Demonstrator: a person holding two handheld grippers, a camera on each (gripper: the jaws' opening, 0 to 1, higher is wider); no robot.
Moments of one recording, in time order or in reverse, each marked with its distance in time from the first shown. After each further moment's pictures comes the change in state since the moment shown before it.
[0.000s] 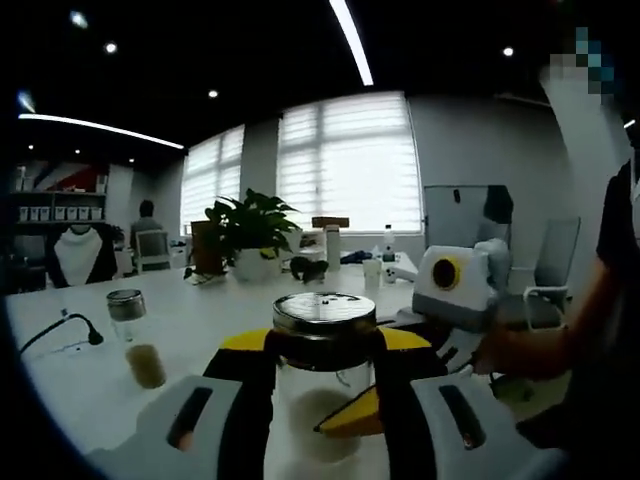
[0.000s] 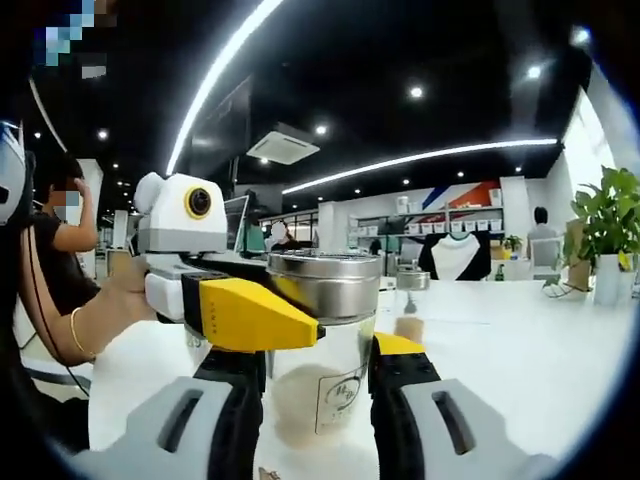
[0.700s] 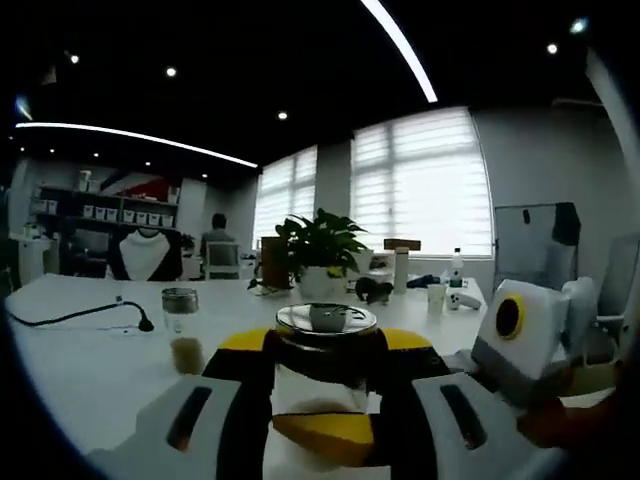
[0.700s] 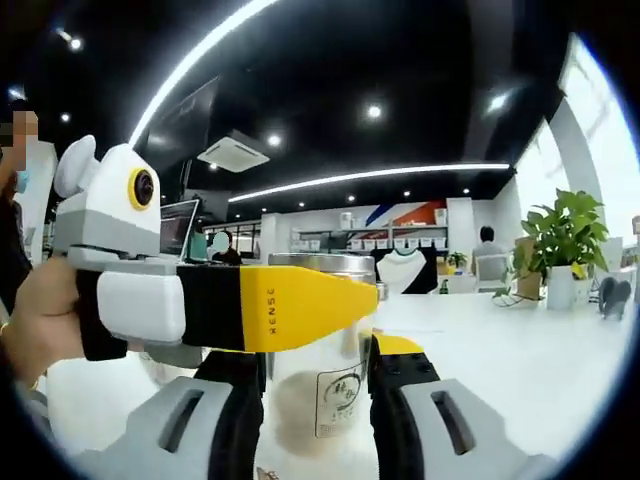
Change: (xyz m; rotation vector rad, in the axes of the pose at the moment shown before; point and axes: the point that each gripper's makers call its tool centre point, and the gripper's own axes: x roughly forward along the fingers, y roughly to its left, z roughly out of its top) left arm -0.002 0.016 0.009 -0.060 -0.115 0.300; right arm 0.006 -0.006 0.001 -0.056 -0.067 -0.257
